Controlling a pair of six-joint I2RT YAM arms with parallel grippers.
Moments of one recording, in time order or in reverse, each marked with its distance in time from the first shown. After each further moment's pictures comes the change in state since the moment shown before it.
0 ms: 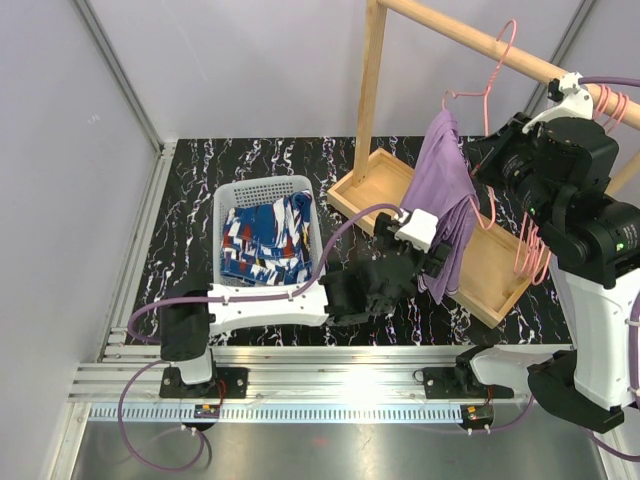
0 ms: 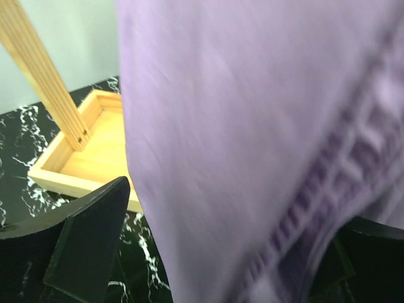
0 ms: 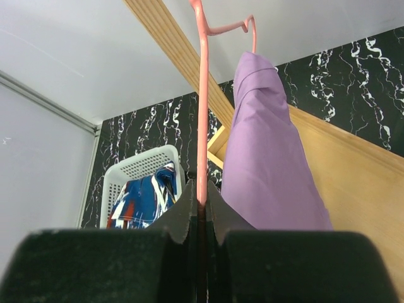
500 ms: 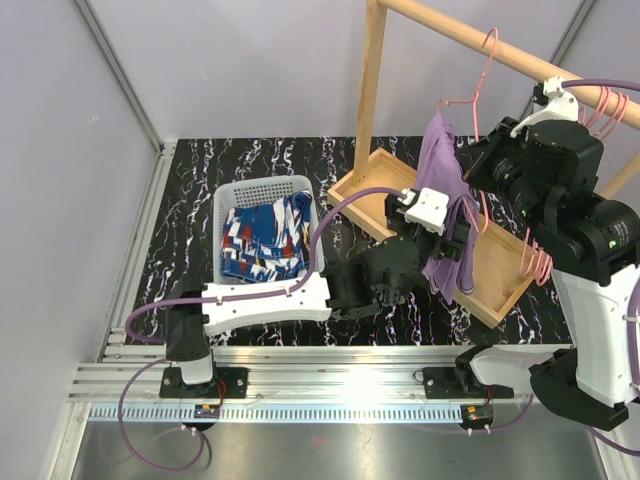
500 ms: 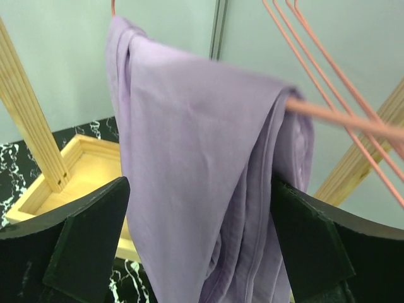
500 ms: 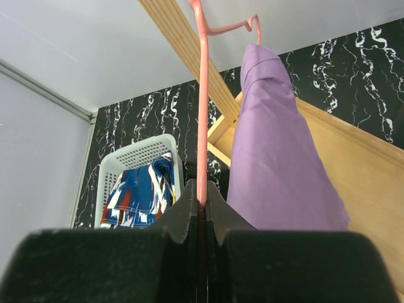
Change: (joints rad) left arm -0.013 0.029 0.219 -0.006 0.005 0.024; right arm 0.049 0.000 -0.028 -0.008 0.027 0.000
